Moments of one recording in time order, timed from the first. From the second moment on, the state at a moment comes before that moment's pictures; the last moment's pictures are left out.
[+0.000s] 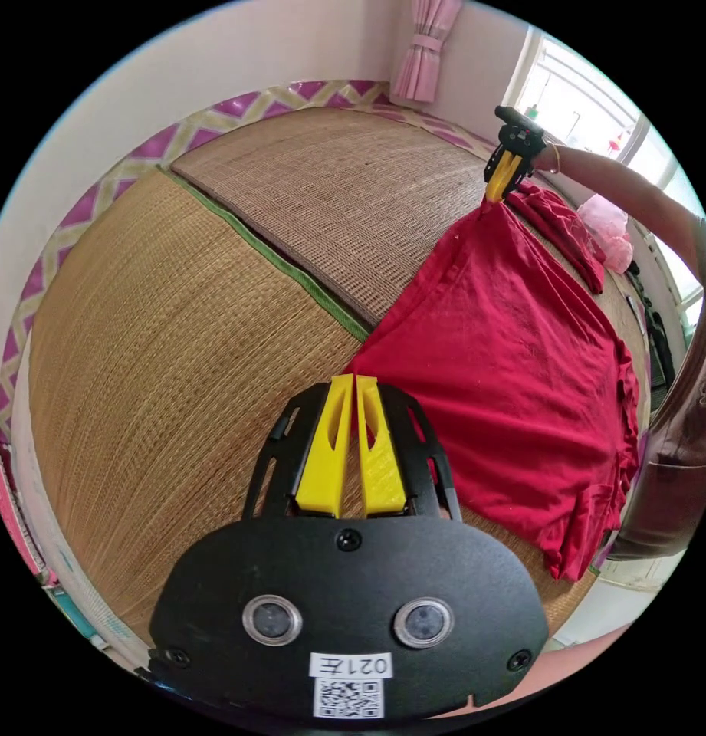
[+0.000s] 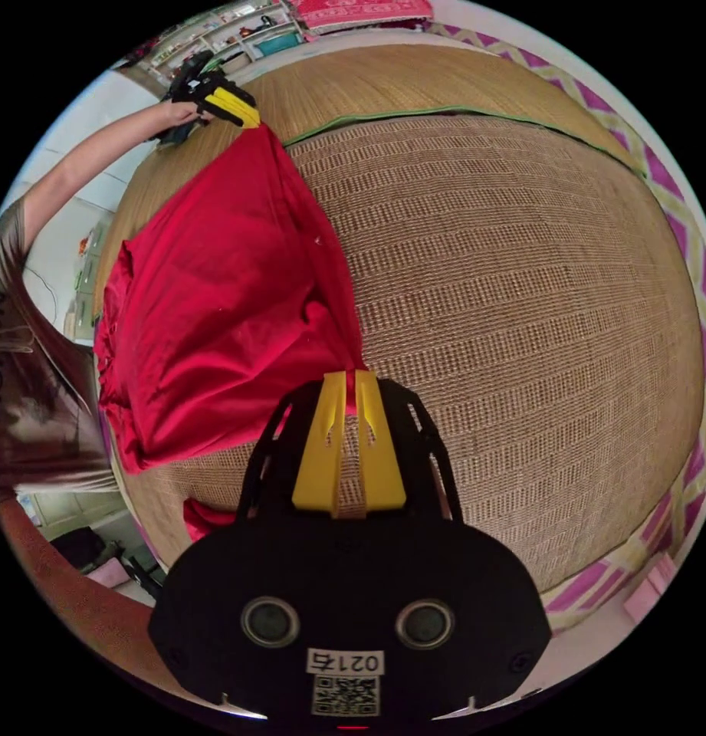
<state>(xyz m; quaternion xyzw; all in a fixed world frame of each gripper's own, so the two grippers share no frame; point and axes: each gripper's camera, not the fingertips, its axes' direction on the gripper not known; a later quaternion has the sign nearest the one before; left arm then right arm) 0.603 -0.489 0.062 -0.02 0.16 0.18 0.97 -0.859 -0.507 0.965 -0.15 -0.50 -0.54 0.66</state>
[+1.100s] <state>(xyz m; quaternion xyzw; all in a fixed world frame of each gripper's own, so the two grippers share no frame) 0.567 -0.424 0.252 -0.04 0.29 0.00 0.96 -0.791 -0.383 1.247 -0.33 -0.62 -0.28 0.66</state>
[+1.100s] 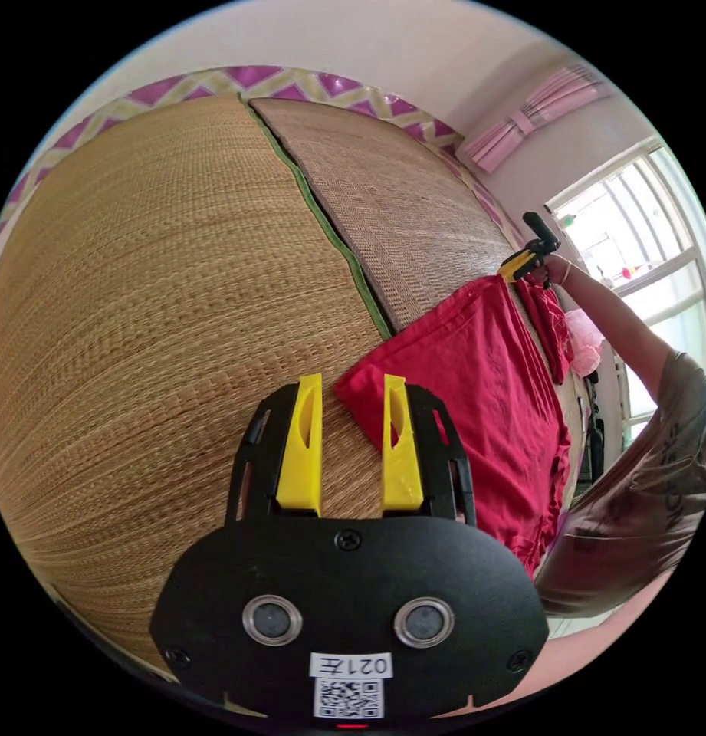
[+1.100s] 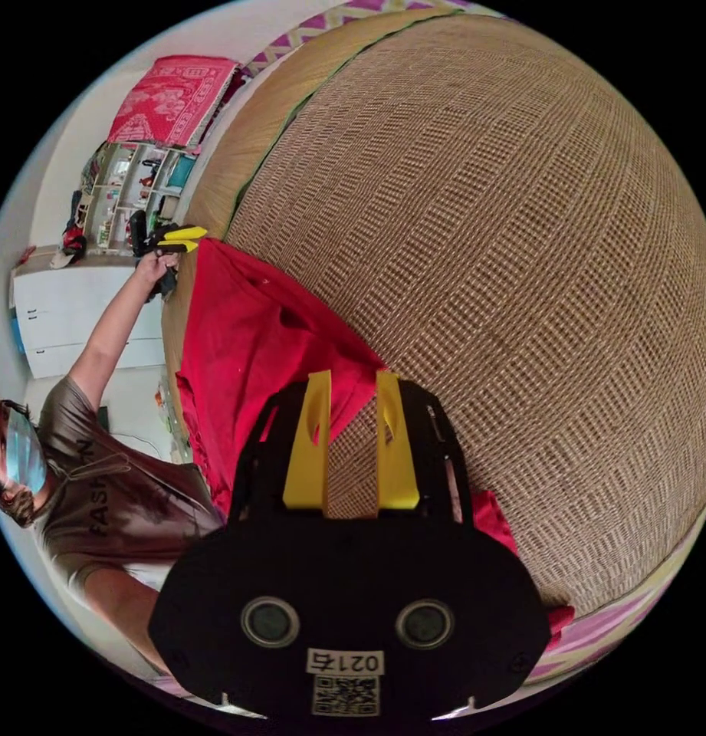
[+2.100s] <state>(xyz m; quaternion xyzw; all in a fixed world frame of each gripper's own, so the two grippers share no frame) 0.594 -0.315 0.121 0.17 0.40 0.07 0.90 -0.556 -0.190 1.096 -0.13 -0.75 -0.24 0.60</state>
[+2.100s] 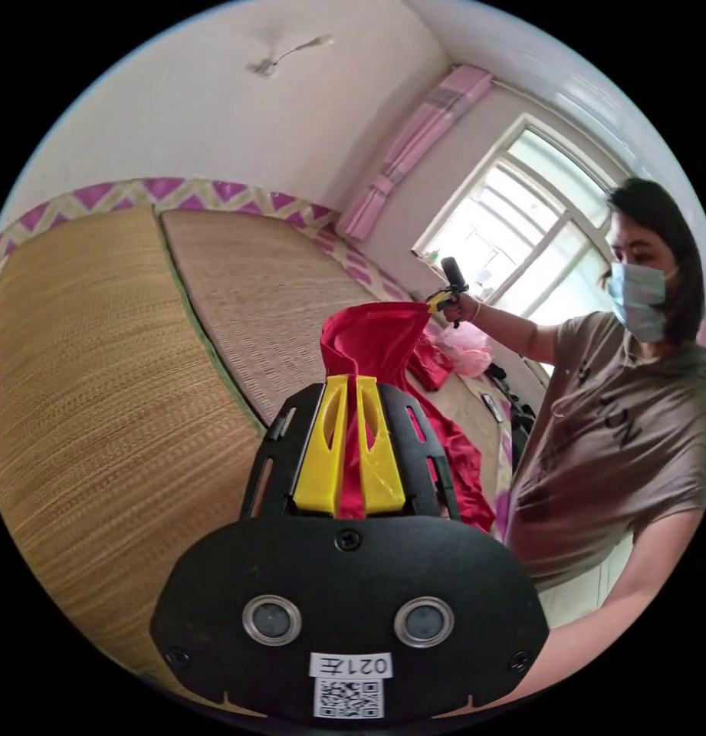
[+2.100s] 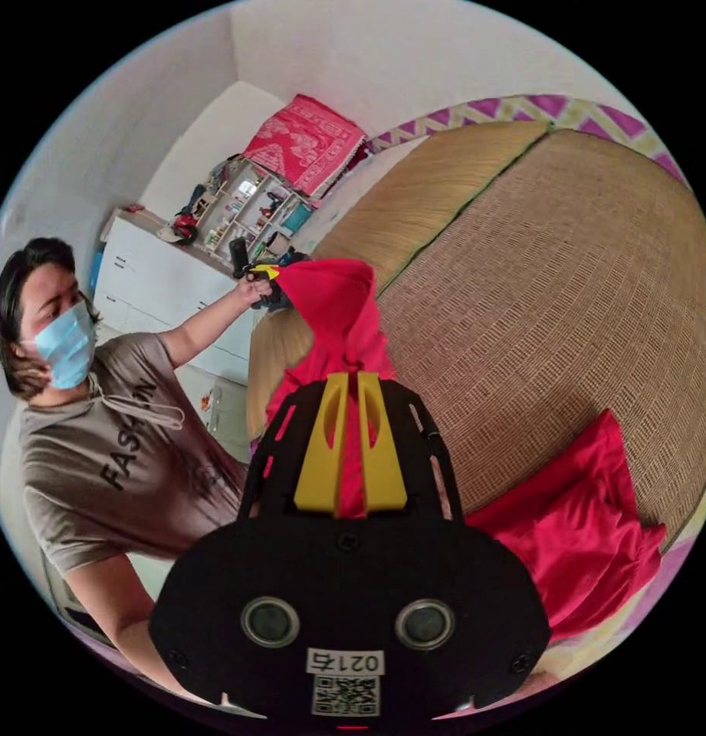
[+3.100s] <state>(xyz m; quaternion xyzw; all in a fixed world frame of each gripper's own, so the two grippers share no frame) 0.715 0.027 0.172 -0.05 0.50 -0.03 0.87 -0.458 0.244 0.980 -0.27 -0.69 -0.20 0.64</state>
